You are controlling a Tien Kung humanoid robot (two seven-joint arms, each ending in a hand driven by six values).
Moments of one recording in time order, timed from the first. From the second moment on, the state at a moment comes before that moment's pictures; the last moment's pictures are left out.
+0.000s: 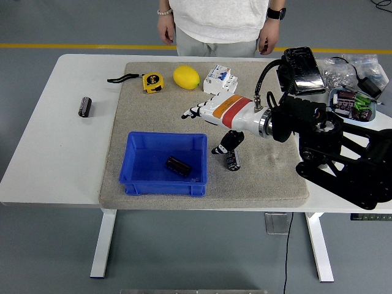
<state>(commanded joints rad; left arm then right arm) -0.17 0.15 -0.25 -0.21 0.63 0.12 0.09 0.95 -0.32 0.41 1.30 -1.86 0.11 -0.05</state>
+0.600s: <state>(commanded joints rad) -0.17 0.14 -0.28 -0.22 0.68 0.11 0.10 0.86 -0.34 0.41 1.18 -1.91 0.08 -0.07</state>
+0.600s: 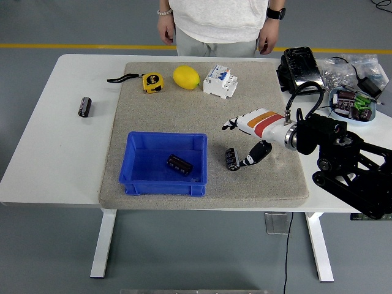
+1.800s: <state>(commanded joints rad) -0.17 0.15 -0.26 -0.22 0.66 0.11 0.10 0.85 -0.24 0.33 1.04 -1.83 -0.03 -0.11</state>
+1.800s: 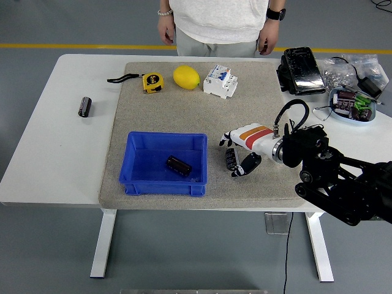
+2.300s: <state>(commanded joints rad) -0.18 0.15 -0.26 -0.22 0.66 0.11 0.10 0.84 -0.23 0.31 1.01 -1.82 -0.07 -0.11</state>
